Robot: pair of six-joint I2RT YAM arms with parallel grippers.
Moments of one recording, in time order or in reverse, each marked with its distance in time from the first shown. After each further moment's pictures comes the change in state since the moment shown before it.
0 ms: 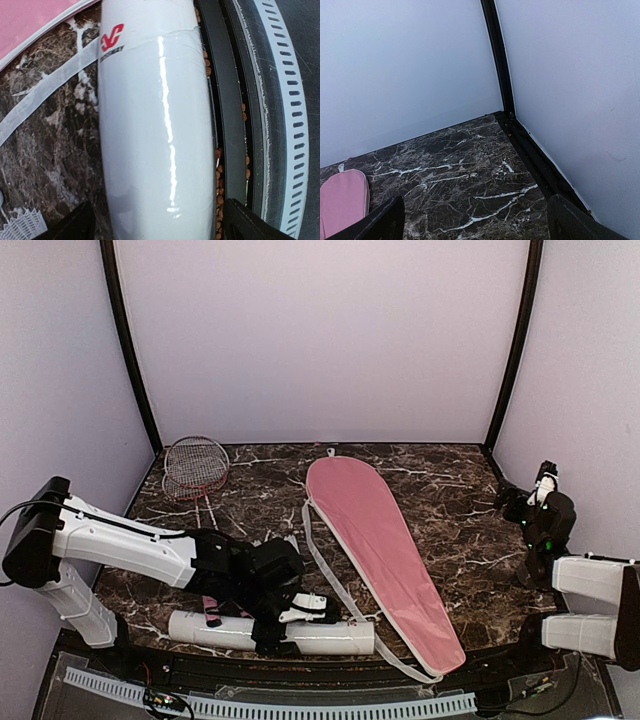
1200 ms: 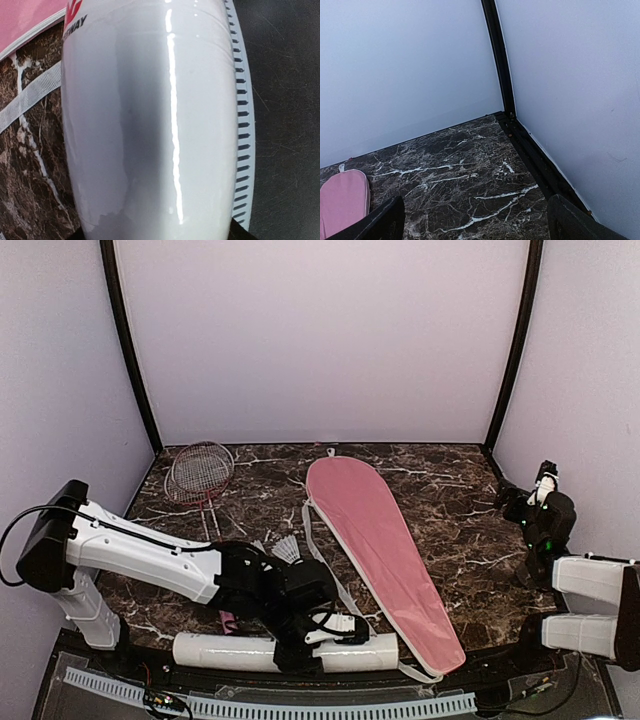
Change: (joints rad) left arm -0.152 0.141 0.177 -0.089 0.049 -0.212; right arm 0.000 -0.002 0.000 0.000 -0.003 0.000
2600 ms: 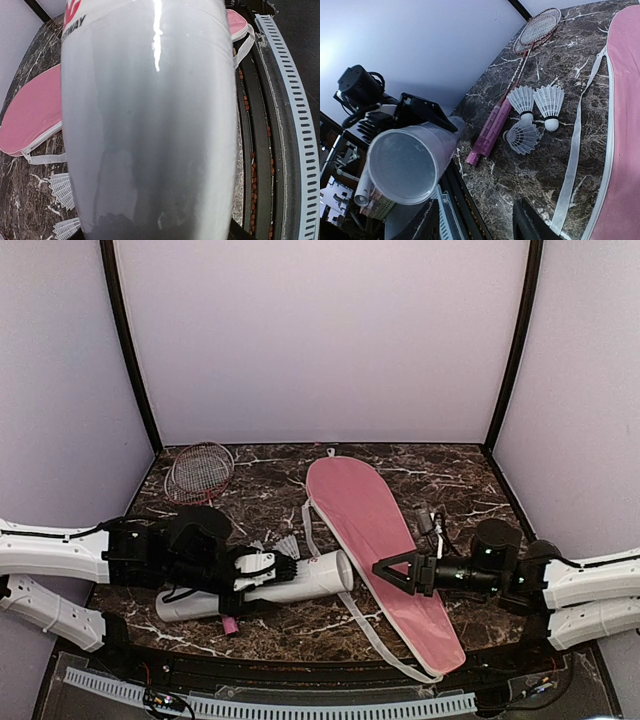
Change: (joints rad) left arm 0.222 -0.579 -0.360 0.219 -0.177 0.269; right arm 1.026 -0.063 0.084 -0.222 -0.415 0.500
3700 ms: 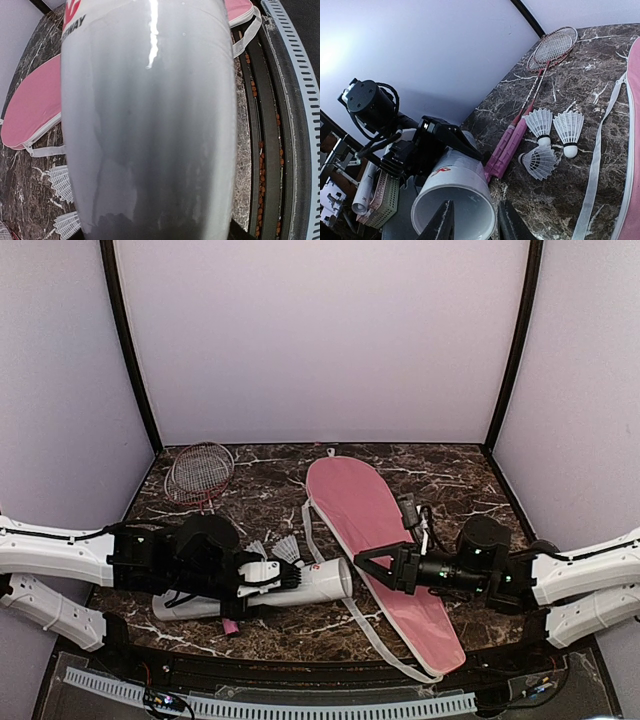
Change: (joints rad) left arm -0.043 0.031 0.000 -0.018 -0.089 0.006; right arm 0.135 0.146 0.106 0.099 0.148 -0.035
